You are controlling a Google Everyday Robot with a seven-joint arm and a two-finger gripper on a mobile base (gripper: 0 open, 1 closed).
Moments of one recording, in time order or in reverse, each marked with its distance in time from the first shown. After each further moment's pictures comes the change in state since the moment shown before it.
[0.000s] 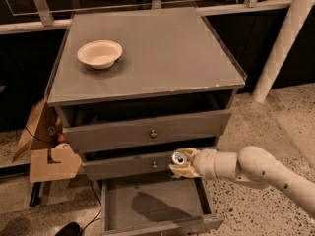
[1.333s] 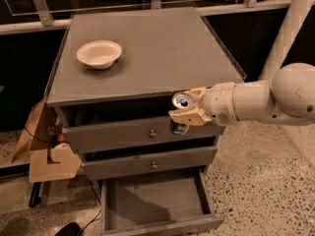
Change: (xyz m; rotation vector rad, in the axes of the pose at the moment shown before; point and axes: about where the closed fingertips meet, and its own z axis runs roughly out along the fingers) arm -0.246 -0.002 -0.110 0.035 0.036 -0.051
